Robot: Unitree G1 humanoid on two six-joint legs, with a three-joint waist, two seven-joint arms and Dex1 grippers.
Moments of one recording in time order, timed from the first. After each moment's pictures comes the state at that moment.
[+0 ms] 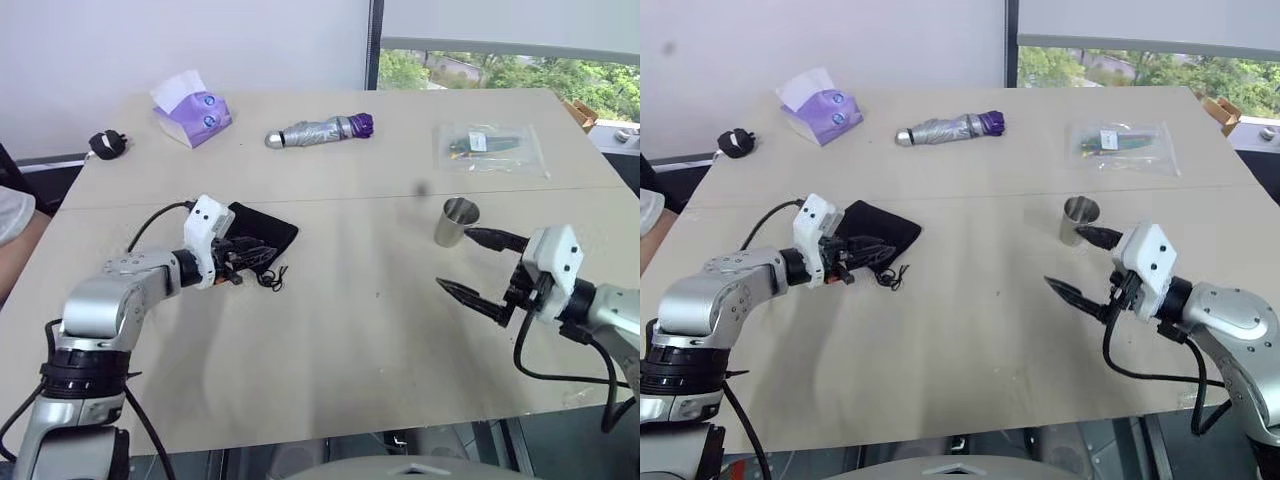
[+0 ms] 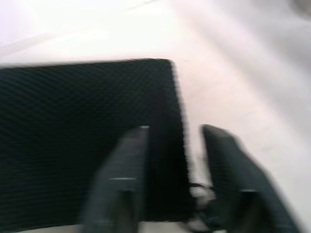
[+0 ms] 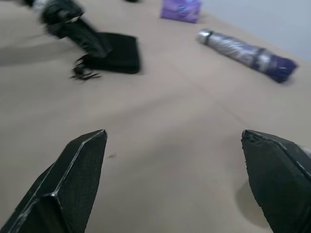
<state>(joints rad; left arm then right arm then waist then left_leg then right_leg) -0.31 0.81 0.07 -0.09 -0.43 0.72 -0.77 0.07 -0.75 -0.16 -0.65 0.53 0.40 0.81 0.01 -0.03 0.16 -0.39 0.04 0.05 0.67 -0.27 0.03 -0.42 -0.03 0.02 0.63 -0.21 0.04</state>
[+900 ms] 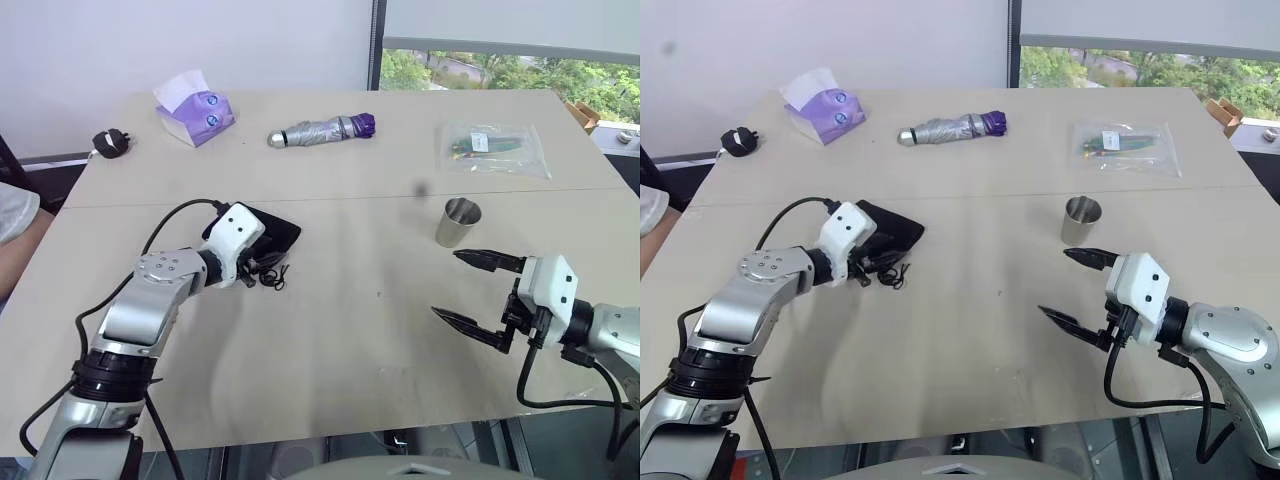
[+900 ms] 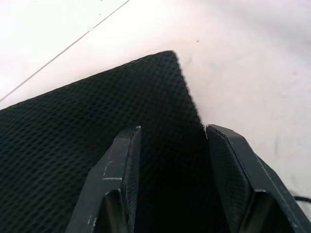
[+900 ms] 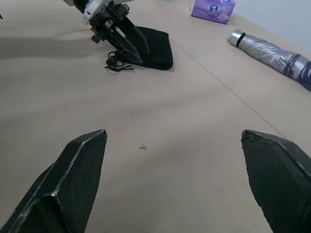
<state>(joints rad) -0.32 0.75 -0.04 -0.12 -0.22 0.61 -0.73 0.13 -0.76 -0.15 -0.69 0.50 0.35 0.82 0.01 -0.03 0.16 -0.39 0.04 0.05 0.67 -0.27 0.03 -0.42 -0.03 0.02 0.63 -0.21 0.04</state>
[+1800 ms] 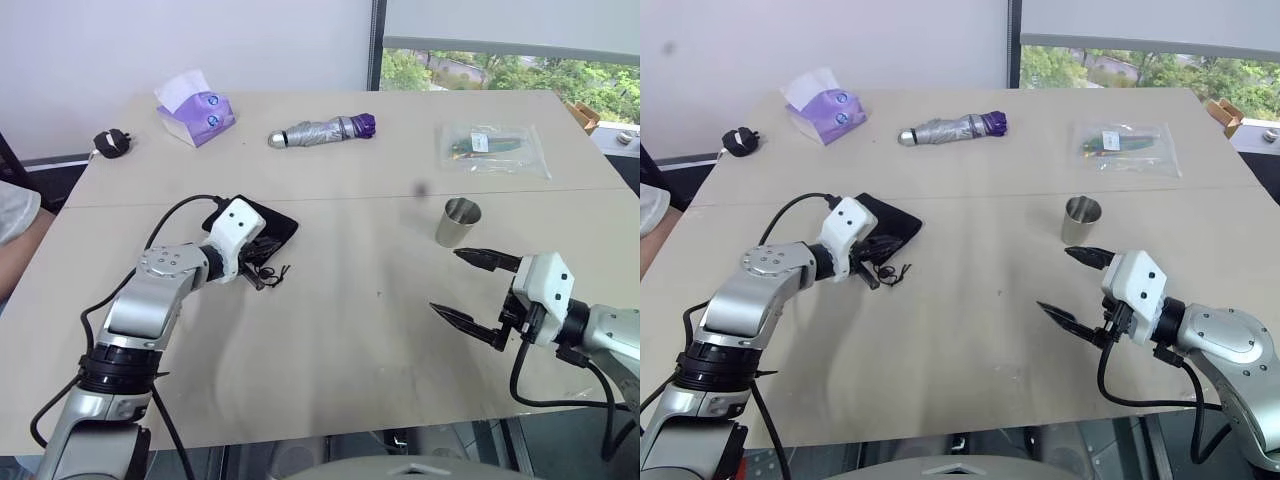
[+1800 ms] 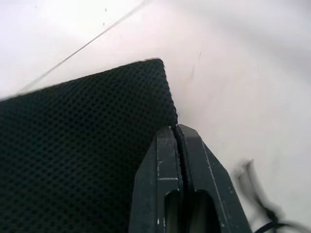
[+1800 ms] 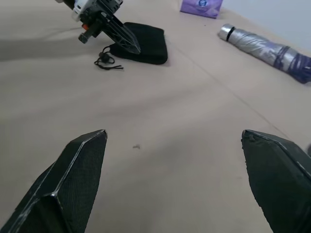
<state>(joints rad) -0.39 0.70 0.04 -0.05 -0.31 0.72 -0.78 0.11 -0.74 -0.14 -0.71 0.50 0.40 0.76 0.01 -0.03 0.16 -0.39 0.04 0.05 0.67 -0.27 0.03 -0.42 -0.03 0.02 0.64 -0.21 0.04</state>
